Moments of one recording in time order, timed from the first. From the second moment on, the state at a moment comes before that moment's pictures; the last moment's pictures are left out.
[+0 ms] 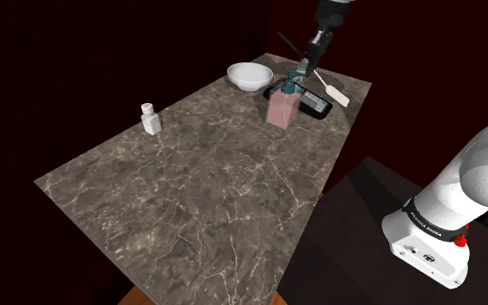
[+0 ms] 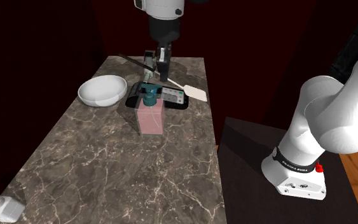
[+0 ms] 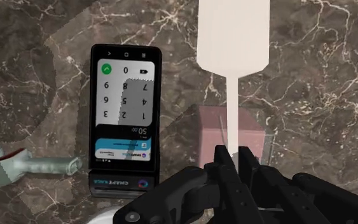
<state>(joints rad) 0.04 -0.35 0.04 -2.20 0.03 1.91 -0.21</state>
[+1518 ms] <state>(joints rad) -0.16 -0.16 -0.33 -1.99 0.00 1.89 -0.77</state>
